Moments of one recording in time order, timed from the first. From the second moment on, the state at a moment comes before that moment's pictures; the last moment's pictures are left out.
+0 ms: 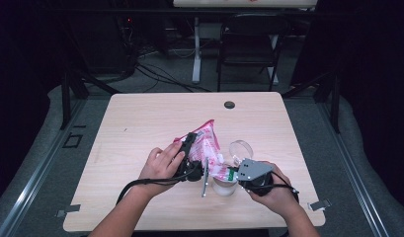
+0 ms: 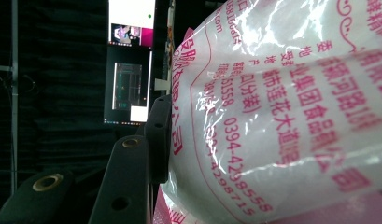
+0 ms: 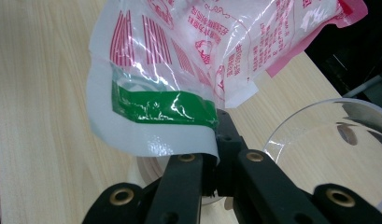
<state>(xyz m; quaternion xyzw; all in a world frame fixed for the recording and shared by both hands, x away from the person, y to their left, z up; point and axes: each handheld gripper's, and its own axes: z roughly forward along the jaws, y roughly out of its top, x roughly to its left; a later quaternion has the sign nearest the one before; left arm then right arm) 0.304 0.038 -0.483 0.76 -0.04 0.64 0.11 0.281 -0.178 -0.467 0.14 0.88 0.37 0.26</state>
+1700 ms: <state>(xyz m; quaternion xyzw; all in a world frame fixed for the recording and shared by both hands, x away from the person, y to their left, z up) 0.304 0.039 -0.485 0.76 -0.05 0.63 0.11 0.285 -0.179 -0.473 0.14 0.89 0.36 0.25</state>
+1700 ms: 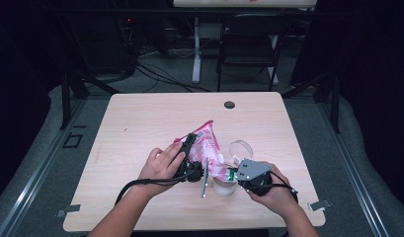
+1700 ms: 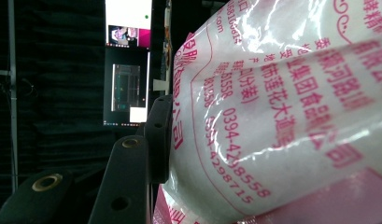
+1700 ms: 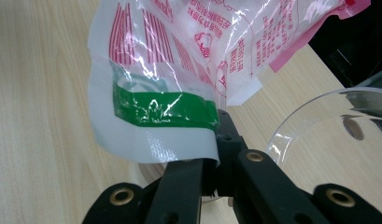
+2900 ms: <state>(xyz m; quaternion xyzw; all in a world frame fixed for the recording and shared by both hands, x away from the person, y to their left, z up) 0.305 0.036 -0.480 0.76 -0.06 0.64 0.11 0.284 -0.182 -0.470 0.14 0.88 0.36 0.26</state>
